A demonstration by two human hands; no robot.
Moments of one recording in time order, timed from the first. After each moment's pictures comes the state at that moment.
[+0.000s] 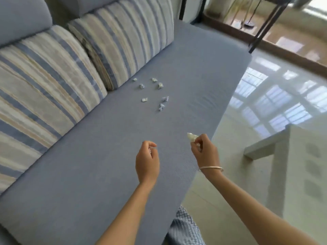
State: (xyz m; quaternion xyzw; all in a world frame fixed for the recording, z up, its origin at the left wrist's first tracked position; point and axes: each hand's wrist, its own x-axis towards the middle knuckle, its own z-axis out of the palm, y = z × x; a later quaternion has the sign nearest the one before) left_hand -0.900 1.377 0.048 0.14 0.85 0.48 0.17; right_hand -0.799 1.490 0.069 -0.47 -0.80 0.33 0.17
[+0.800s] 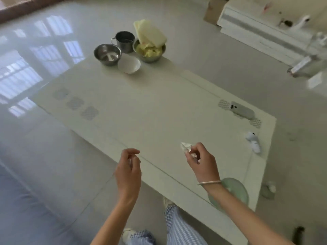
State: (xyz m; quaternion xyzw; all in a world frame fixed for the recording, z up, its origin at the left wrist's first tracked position) left_hand -0.391 1.375 0.170 0.62 0.53 0.25 0.52; right_hand -0.253 1.262 0.167 -0.87 -0.27 0.18 0.37
